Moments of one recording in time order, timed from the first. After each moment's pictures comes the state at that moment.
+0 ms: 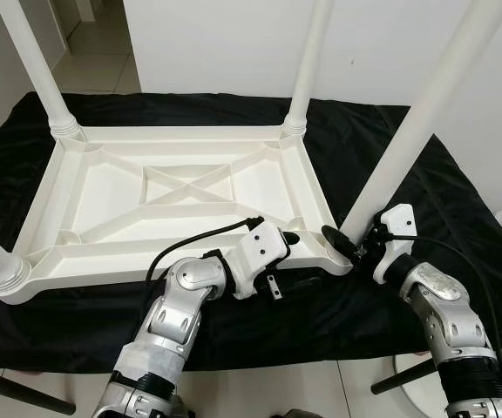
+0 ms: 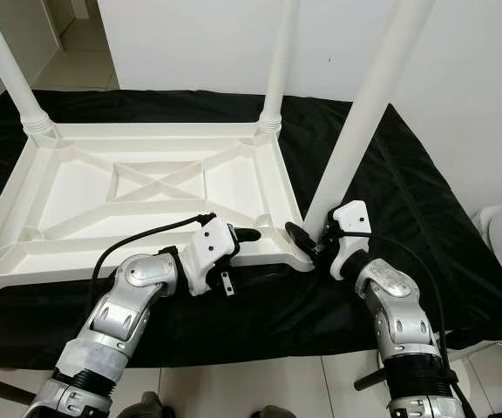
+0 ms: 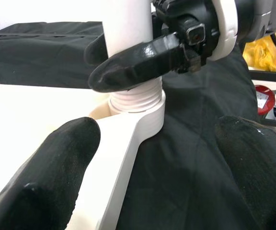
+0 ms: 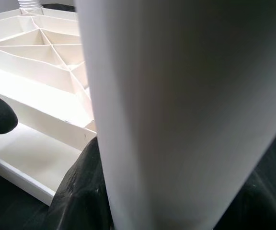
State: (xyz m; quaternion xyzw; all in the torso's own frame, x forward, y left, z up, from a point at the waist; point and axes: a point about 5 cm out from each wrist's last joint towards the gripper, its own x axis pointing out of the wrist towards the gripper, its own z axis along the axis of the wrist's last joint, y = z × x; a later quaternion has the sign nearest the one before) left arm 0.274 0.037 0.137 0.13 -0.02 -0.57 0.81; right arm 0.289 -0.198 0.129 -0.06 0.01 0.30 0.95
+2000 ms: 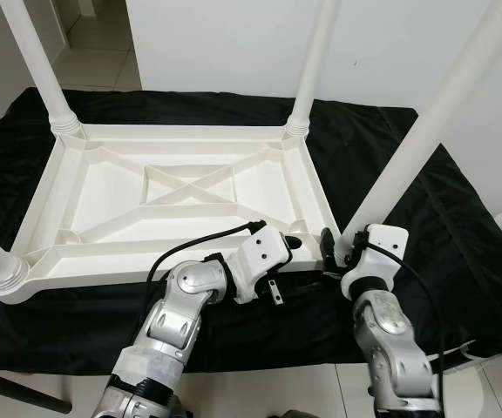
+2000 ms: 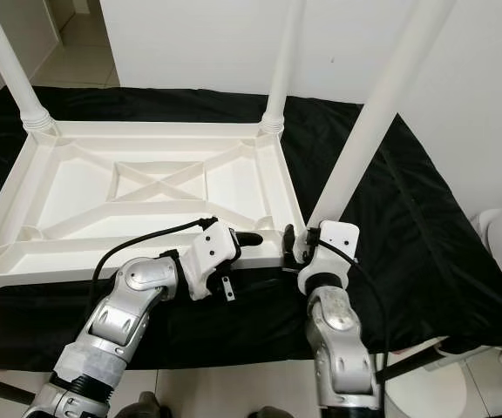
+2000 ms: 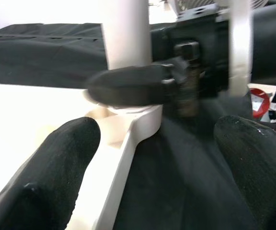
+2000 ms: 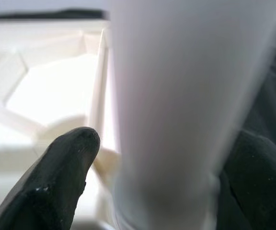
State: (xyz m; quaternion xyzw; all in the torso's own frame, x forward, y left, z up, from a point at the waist) left arm 0.268 0.034 0.137 0.13 -0.02 -0.59 0.80; right arm 0.248 -0.171 0.123 0.00 0.02 0.01 1.00
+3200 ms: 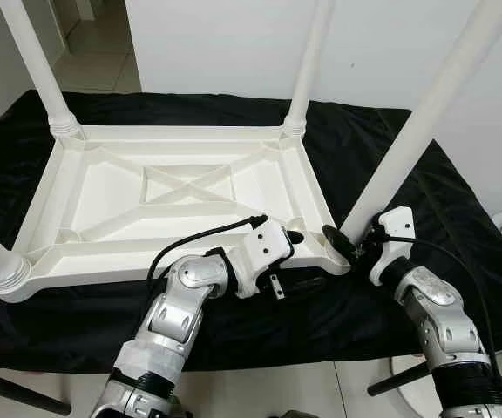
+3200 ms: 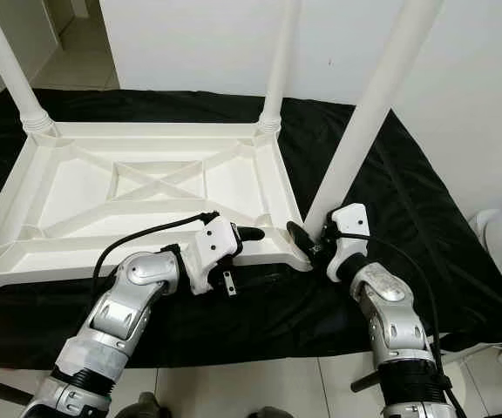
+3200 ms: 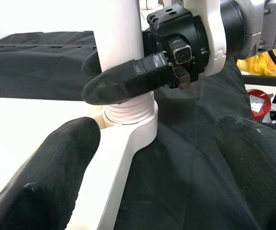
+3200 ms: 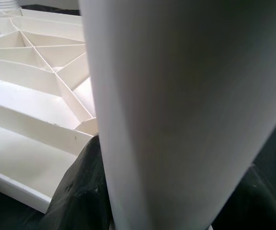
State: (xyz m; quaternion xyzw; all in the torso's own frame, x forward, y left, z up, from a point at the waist) left arm 0.272 0.032 0.143 0.13 -0.03 -0.58 0.80; right arm 0.287 -0.191 0.124 -0.05 0.01 0.26 0.96
